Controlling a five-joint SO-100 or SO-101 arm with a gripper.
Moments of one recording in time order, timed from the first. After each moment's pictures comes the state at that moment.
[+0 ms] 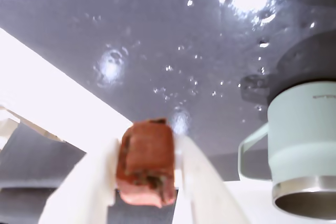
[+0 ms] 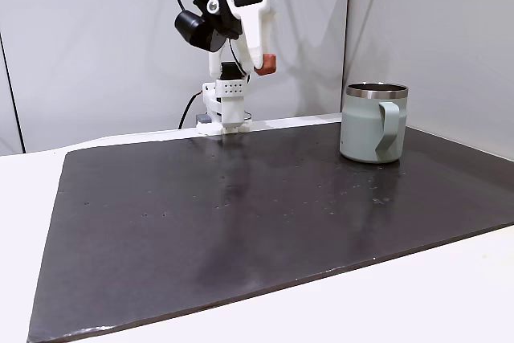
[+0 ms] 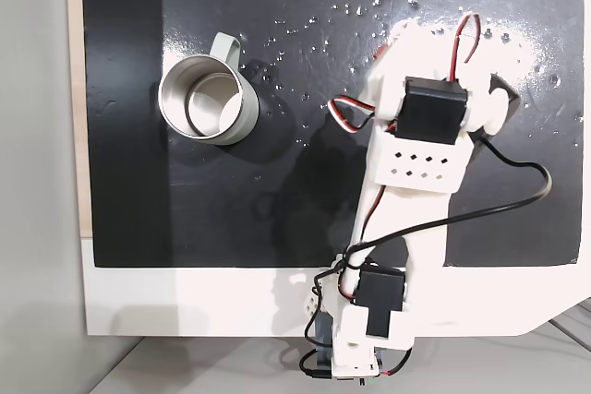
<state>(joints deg) 8.9 89.2 54.3 97.0 29.0</state>
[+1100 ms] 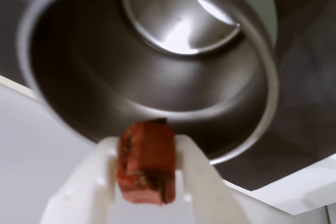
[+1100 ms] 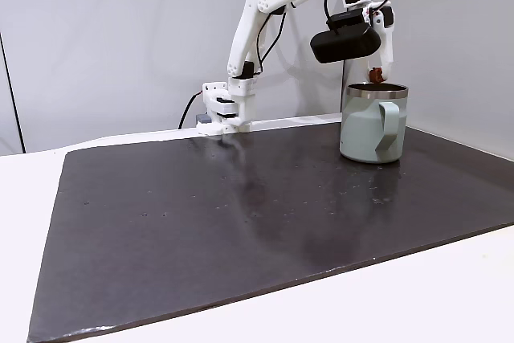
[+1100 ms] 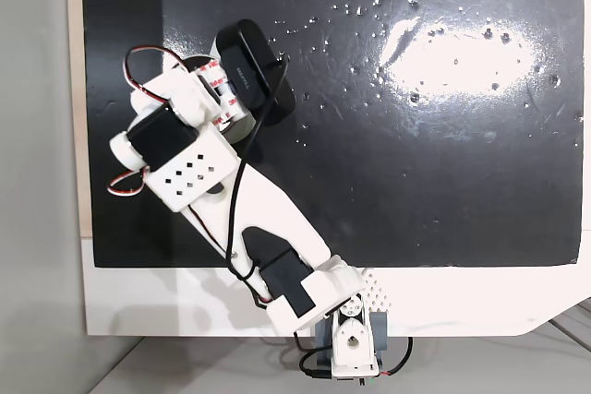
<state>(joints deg) -32.6 76.8 48.7 95.0 7.6</state>
